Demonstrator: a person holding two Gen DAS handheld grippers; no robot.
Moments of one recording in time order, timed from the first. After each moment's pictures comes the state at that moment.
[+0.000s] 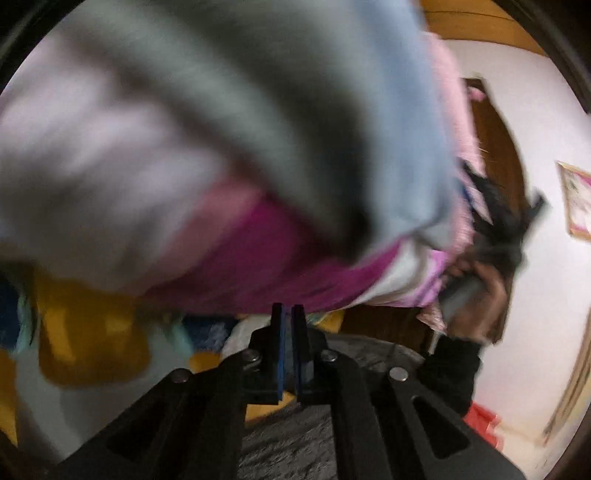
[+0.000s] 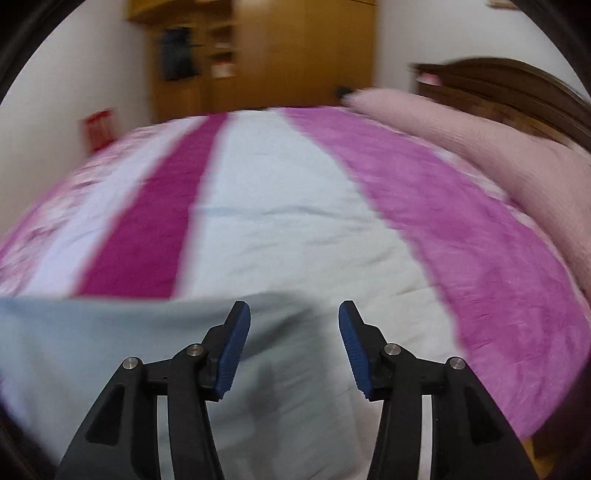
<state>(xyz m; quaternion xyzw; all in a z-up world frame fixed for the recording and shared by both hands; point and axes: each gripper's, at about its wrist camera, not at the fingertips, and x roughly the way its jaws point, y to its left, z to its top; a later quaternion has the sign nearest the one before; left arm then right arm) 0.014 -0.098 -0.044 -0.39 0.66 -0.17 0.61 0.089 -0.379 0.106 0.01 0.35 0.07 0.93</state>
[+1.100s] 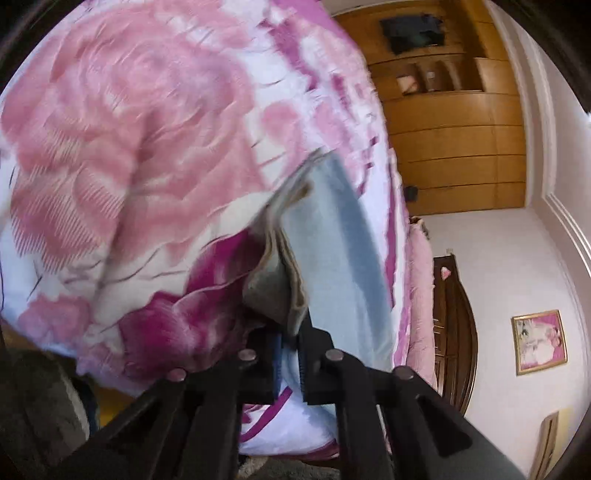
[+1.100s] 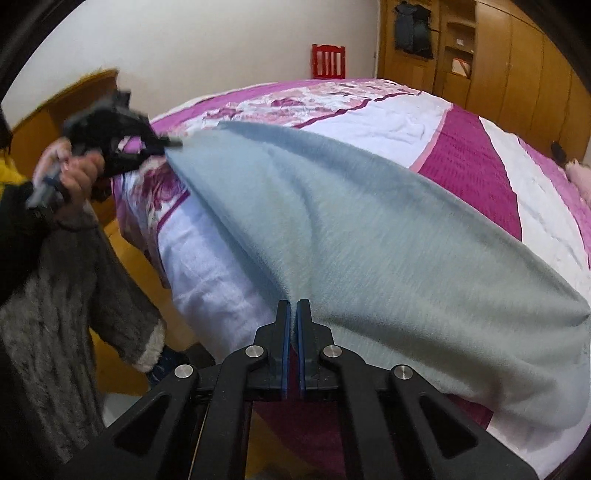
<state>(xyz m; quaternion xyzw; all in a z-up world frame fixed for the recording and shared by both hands) -0.001 0.254 0.011 -0.55 0.40 -0.03 0.73 -0.015 -0.182 0.046 -0.18 0.37 0.37 0.83</state>
